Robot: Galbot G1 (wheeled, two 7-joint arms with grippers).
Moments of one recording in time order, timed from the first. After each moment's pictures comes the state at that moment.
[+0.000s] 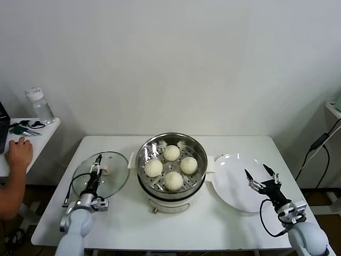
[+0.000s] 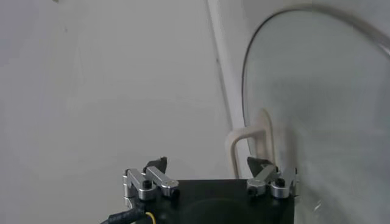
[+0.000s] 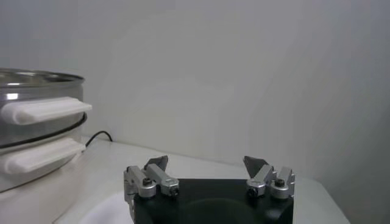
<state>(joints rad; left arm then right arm) 1.03 -1.36 -0.66 -1.21 1.61 -0.08 -0.26 -1.34 1.01 0.58 1.60 0.44 0.11 -0.23</state>
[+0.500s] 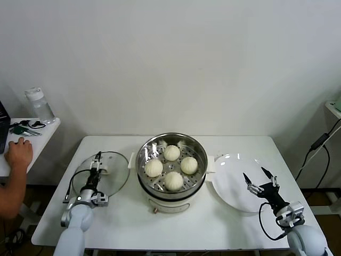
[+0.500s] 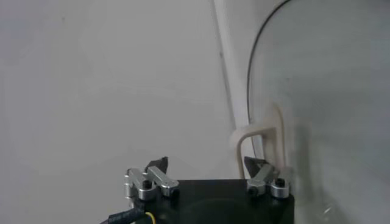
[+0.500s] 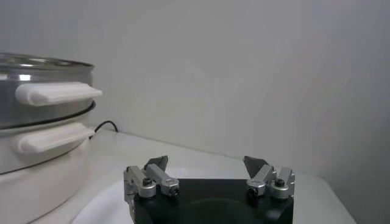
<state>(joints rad) 0.98 -1.35 -0.65 -1.15 1.58 -0.08 -0.26 -1.35 1.02 0.58 1.58 0.39 0.12 -0.25</state>
